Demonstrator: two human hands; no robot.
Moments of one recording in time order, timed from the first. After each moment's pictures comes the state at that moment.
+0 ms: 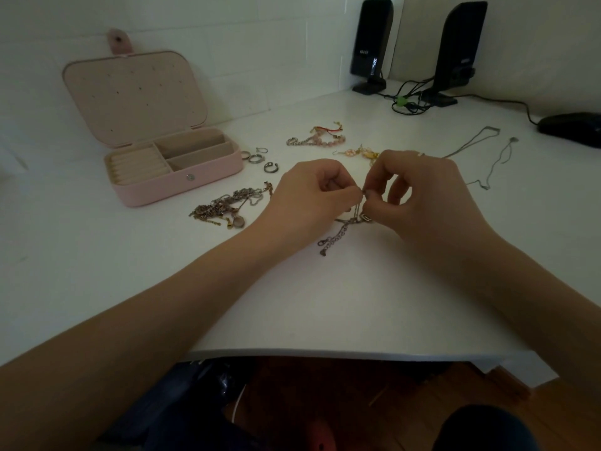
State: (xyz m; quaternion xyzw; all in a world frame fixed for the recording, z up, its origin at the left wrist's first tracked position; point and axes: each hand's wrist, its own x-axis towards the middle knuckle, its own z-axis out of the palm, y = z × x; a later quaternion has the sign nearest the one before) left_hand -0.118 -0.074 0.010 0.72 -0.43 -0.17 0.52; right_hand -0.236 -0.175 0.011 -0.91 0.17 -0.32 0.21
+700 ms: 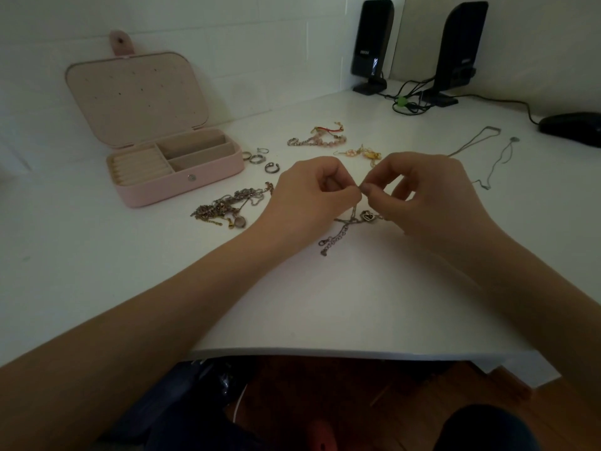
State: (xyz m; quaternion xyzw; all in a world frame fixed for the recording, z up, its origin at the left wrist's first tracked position) left_hand -0.117 -0.073 0.010 0.72 -0.43 -0.14 0.53; right_hand -0.235 -0.180 0.012 -0.89 0.18 -0.32 0.28
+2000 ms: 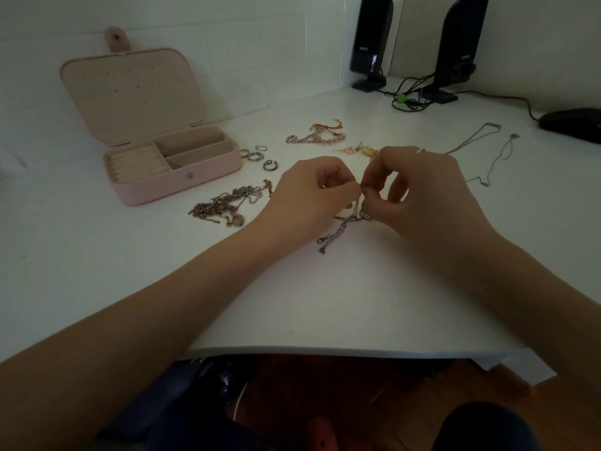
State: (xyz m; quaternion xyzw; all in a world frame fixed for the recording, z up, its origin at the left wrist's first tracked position) left_hand -0.120 -0.074 0.012 0.73 -0.44 -0.15 0.51; right_hand -0.236 -0.175 0.011 -0.91 0.16 -0.33 0.19
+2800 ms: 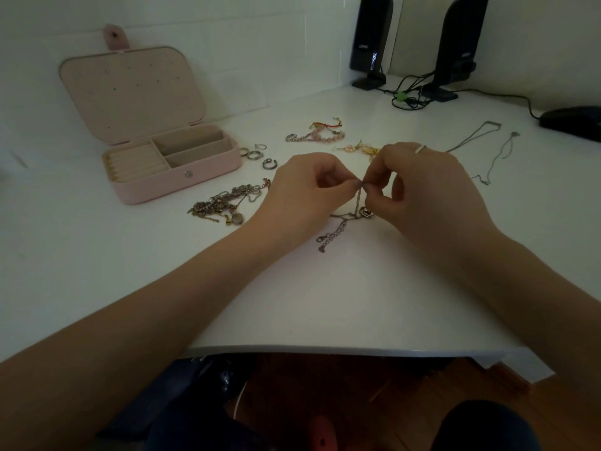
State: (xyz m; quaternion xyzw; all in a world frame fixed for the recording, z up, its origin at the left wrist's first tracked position) left_hand -0.115 -0.073 0.008 0.72 -0.44 -0.14 0.52; right_hand -0.235 -0.179 0.009 -0.93 0.16 -0.33 0.10
